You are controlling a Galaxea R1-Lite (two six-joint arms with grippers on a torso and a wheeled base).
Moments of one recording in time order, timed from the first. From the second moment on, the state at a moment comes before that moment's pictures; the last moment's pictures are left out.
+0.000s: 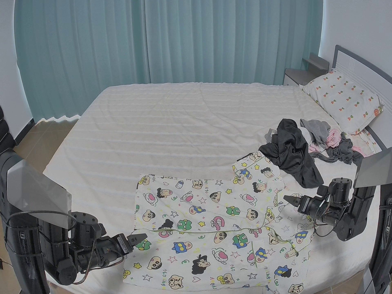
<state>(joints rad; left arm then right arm) -0.33 2.24 -0.02 -1.55 -0.12 -0.78 0.04 2.34 -0.45 -1.39 0.26 0.43</state>
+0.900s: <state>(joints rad) -0.33 2.25 -0.02 -1.55 -0.11 -0.78 0.05 2.51 -1.18 -0.81 0.23 0.43</state>
